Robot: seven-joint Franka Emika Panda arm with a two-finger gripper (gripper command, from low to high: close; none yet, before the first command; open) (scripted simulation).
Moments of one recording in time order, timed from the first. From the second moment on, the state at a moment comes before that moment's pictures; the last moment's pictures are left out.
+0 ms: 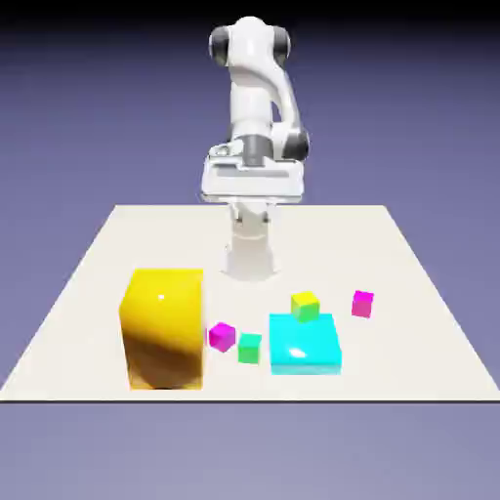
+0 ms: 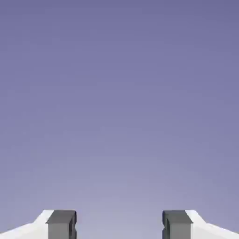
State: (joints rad) arm 0.04 -0.53 0.03 -2.80 -0.01 3.00 0.74
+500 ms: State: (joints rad) arm 0.42 0.02 0.36 -2.64 -0.16 2.59 0.70
